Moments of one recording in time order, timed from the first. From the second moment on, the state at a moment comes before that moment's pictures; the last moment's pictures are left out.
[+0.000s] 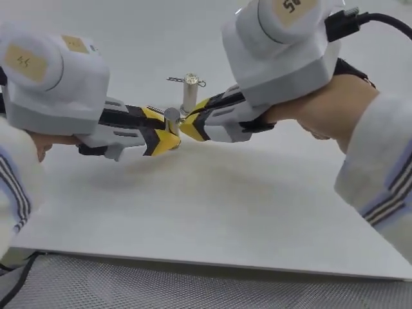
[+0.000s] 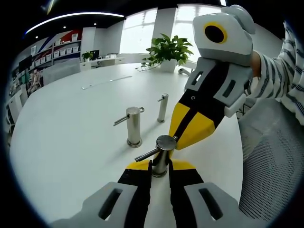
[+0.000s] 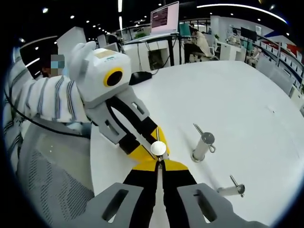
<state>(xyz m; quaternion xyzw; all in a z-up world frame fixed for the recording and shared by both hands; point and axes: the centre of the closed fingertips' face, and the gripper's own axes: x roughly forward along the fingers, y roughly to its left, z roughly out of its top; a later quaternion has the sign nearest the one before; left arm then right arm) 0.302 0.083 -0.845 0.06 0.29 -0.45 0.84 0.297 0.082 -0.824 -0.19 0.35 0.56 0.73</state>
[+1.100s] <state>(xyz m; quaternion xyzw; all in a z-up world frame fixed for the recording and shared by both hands) 0.292 0.088 -0.849 0.06 0.30 -0.46 0.83 0.293 0.105 -0.830 -0.23 0.31 0.59 0.71</state>
